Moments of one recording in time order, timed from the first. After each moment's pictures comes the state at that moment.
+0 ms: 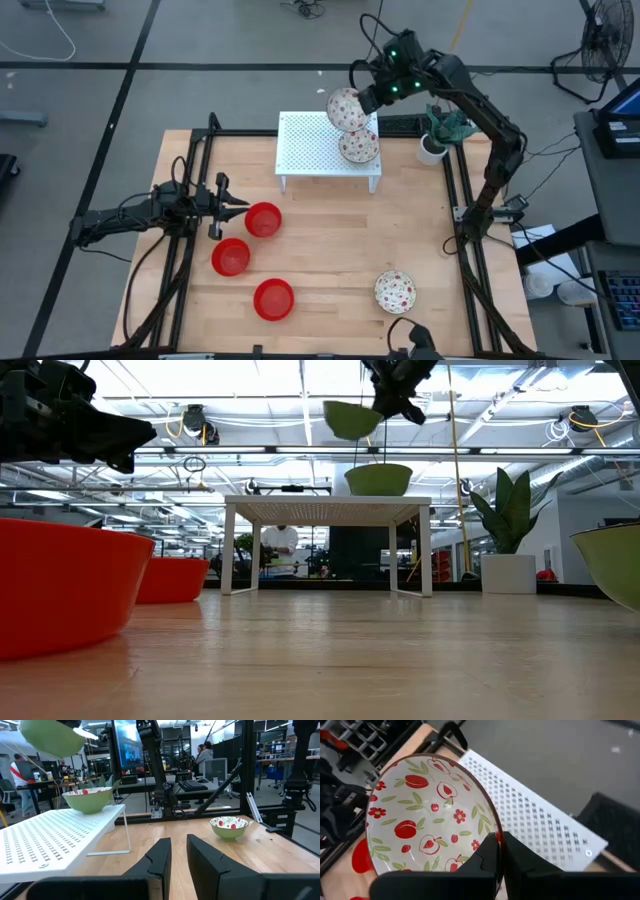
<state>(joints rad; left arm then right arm) 0.19 0.05 0.02 0.13 0.23 0.07 -0.71 1.77 2.12 -1.15 -0.24 0.28</state>
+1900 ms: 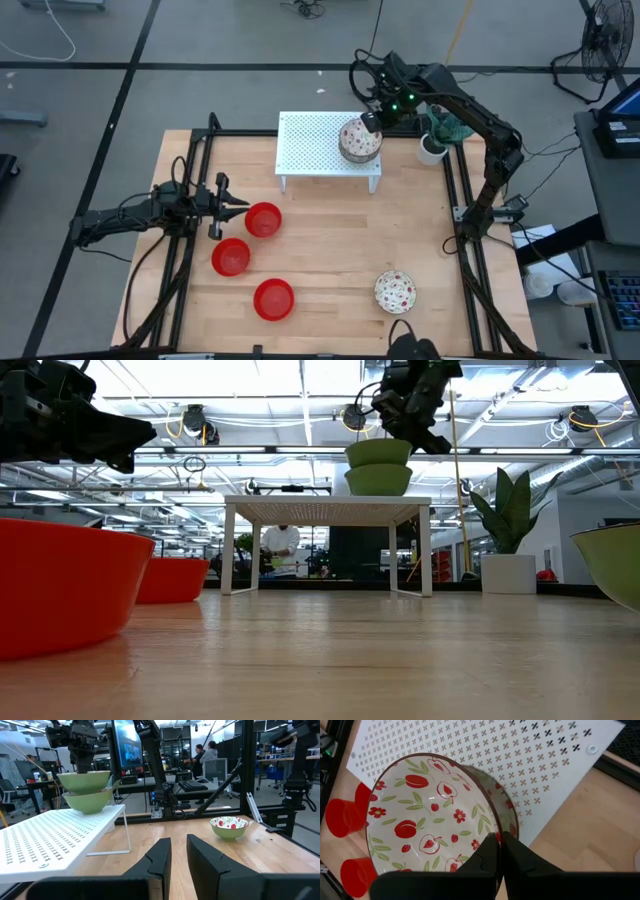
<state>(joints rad) 0.19 0.05 0.02 0.13 0.23 0.07 -0.73 1.77 1.93 -1.33 -0.29 0.35</state>
